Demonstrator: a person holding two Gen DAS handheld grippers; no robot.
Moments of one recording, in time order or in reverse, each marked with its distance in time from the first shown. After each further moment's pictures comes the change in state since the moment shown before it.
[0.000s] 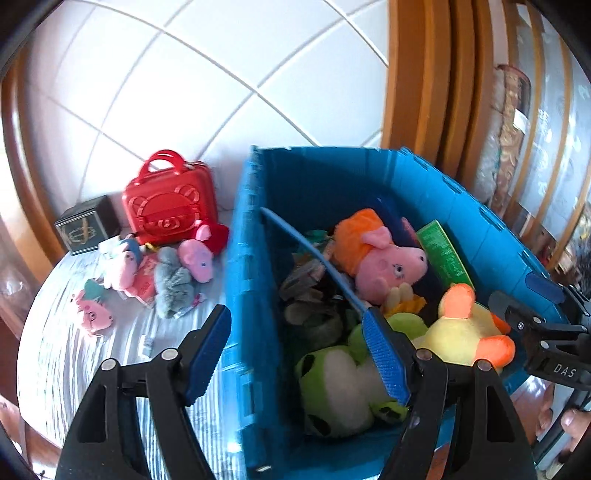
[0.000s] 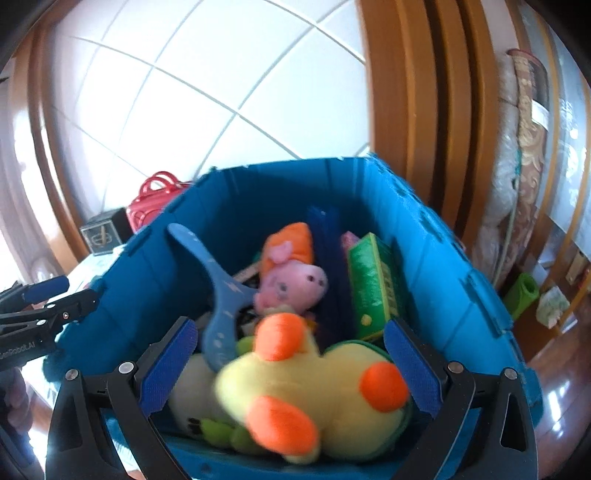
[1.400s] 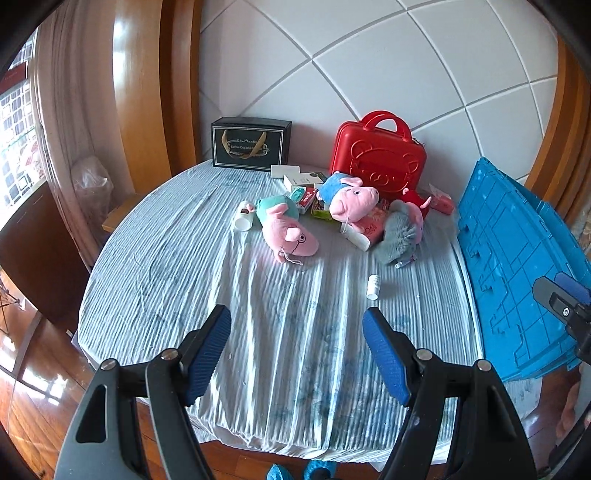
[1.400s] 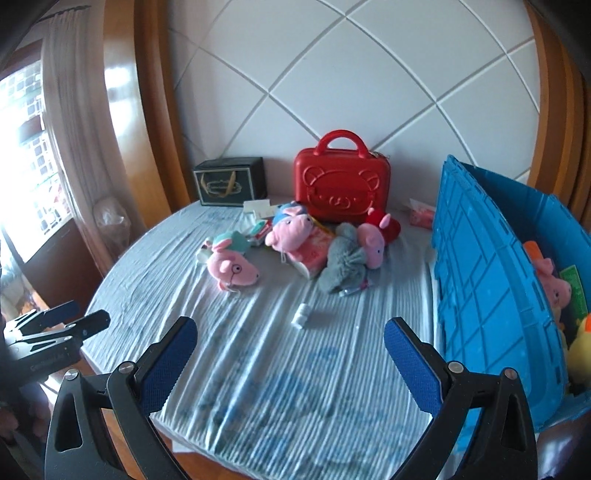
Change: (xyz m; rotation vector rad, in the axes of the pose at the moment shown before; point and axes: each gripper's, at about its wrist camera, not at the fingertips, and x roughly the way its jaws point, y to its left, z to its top) left arm -0.078 0.436 -0.145 -0.320 0.075 0.201; right arm 0.018 0.435 -0.032 -0.199 0.091 0.193
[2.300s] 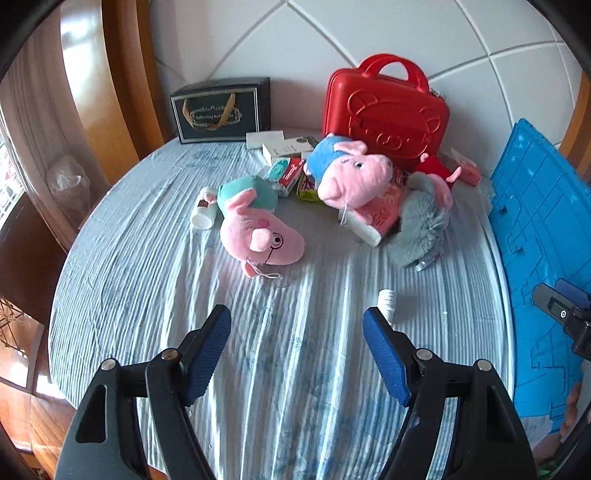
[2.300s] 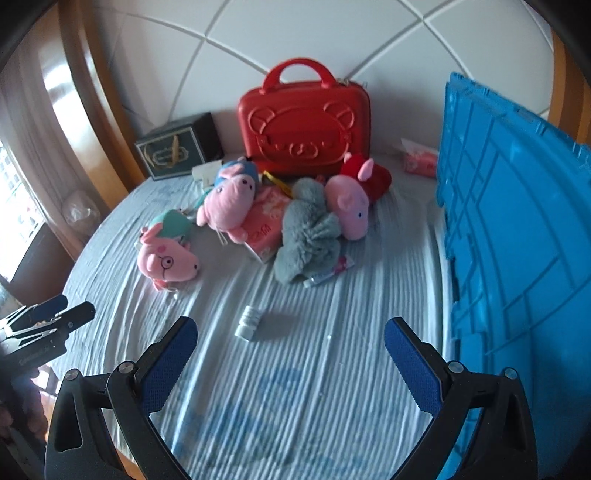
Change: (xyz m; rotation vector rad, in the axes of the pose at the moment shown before) left arm 0.169 -0.051 0.060 0.055 0.167 0.049; right arm 0.173 -0.101 0.028 0.117 0.211 0.001
